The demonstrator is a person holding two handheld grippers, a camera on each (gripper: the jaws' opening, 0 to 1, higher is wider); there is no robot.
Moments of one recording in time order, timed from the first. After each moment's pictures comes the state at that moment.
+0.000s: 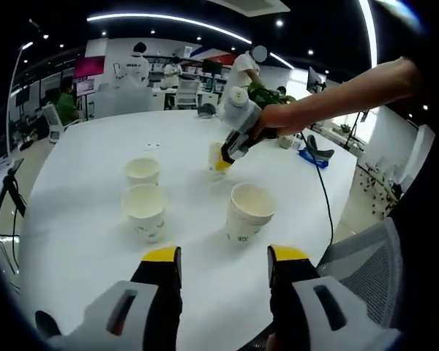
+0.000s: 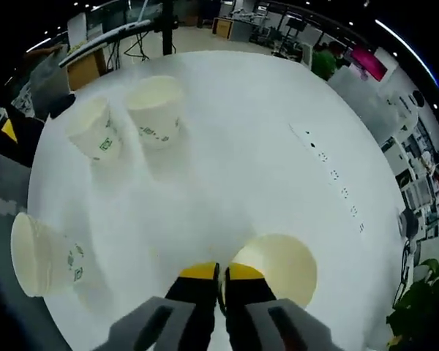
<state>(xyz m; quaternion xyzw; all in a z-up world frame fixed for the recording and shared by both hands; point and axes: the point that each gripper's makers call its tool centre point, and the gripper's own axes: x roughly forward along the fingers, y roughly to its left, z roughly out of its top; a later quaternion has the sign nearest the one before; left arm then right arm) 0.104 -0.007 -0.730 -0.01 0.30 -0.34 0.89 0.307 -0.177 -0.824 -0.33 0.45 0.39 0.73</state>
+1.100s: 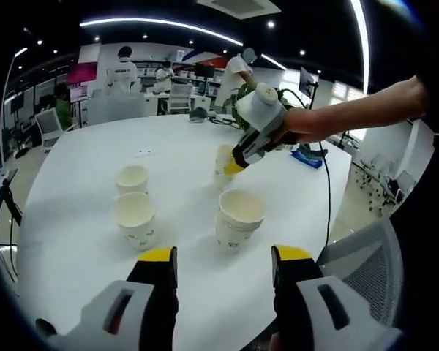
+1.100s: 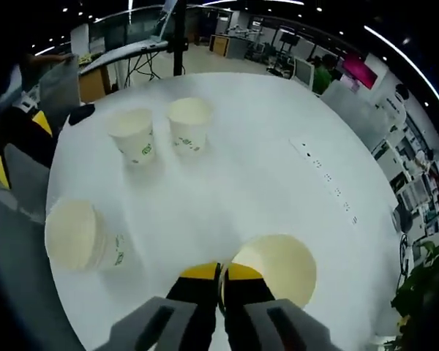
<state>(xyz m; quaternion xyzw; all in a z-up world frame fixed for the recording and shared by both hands) 0.101 -0.021 -0.723 0.00 0.28 -0.36 0.89 0.254 -0.181 -0.784 -0.32 0.40 0.40 0.76</state>
